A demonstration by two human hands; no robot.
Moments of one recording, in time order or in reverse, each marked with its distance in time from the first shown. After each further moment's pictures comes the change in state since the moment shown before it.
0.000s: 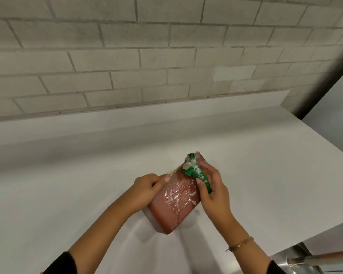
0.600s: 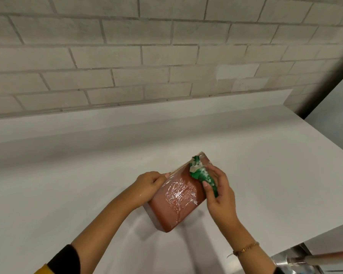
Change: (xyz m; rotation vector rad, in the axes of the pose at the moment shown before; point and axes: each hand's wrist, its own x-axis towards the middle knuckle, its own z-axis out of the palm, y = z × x) left_hand 0.006 0.003 -0.003 0.012 -0.039 -0.014; right_hand -0.006 0.006 -0.007 -0.014 0.024 -0.077
